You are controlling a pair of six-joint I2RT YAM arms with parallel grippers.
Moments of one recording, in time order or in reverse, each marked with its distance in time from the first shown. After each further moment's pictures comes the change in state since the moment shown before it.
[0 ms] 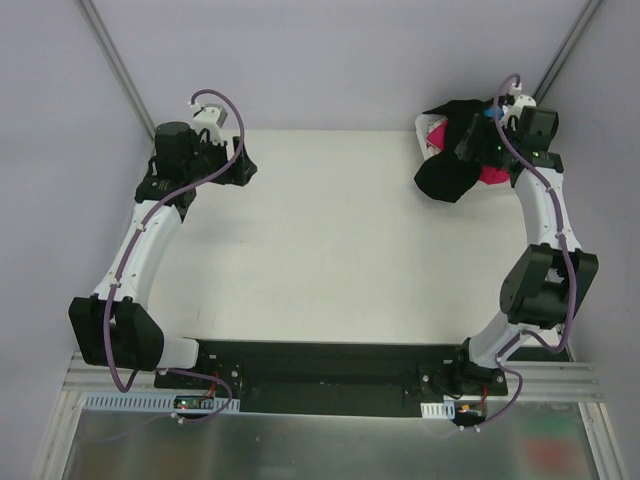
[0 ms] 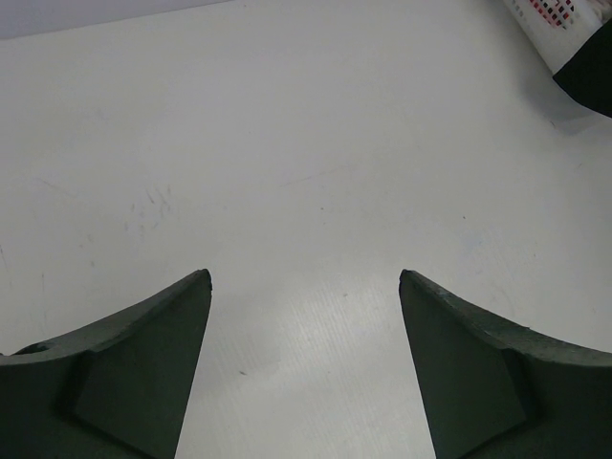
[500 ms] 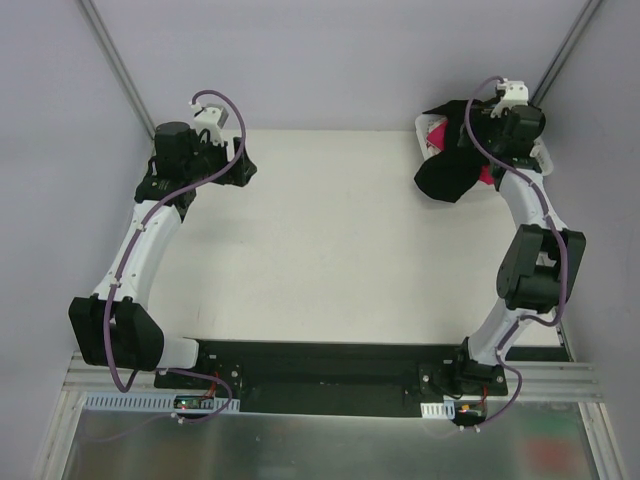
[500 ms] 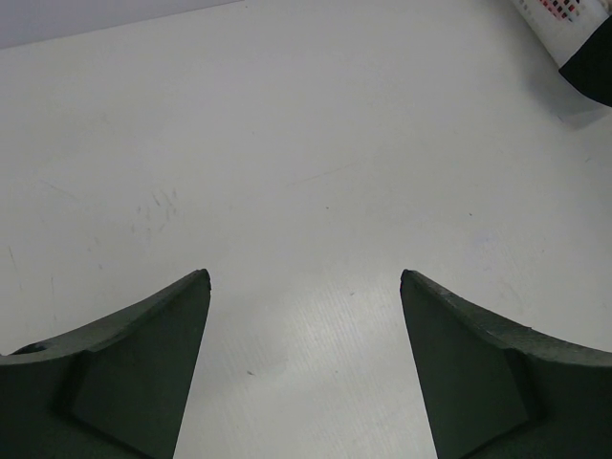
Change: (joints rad) left arm 0.000 0.000 0.000 -0.001 0.003 0.020; right arm 0.031 0.091 -0.093 0.547 0.138 -0.140
